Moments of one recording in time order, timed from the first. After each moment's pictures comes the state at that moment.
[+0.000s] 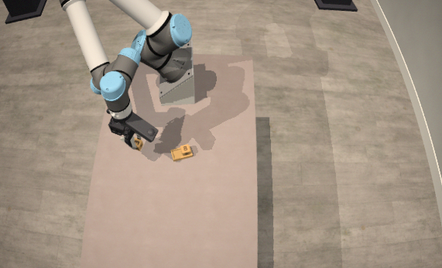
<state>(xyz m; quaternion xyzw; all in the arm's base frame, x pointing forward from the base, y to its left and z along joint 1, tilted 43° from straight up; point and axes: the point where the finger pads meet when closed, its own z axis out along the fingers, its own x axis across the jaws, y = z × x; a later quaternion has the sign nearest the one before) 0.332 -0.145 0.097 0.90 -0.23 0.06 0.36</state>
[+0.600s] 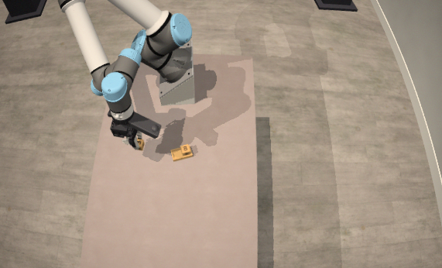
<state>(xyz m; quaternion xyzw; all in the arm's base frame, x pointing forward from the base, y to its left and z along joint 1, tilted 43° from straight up) 0.333 -0.141 0.093 0.92 -0.14 0.03 0.37</state>
